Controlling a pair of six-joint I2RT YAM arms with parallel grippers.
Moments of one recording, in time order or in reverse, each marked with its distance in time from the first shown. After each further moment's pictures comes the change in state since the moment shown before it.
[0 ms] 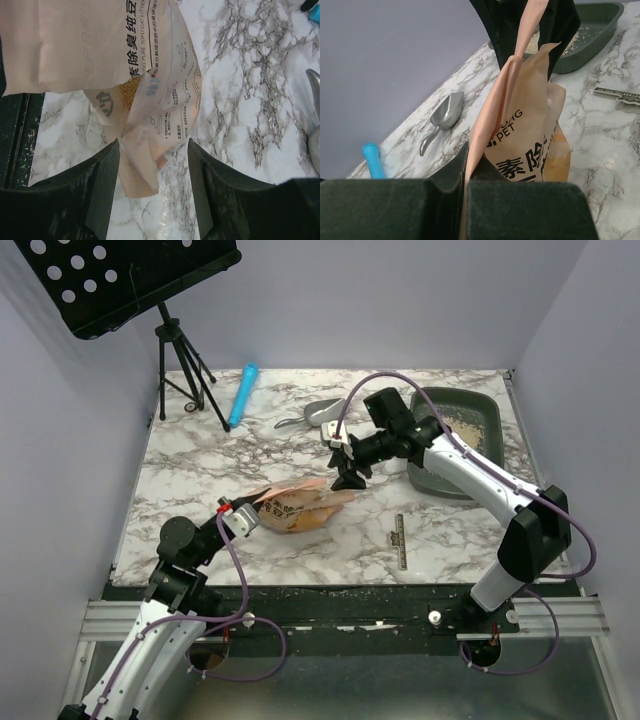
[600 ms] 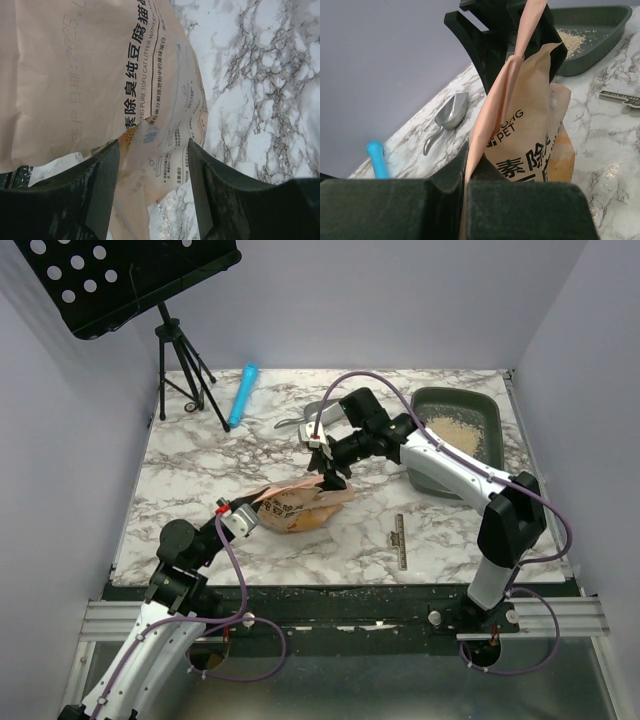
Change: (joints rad) left arm -0.008 -0.018 -0.018 0.024 -0.038 -0.013; right arm 0.076 0.144 0.114 0.043 -0.038 0.032
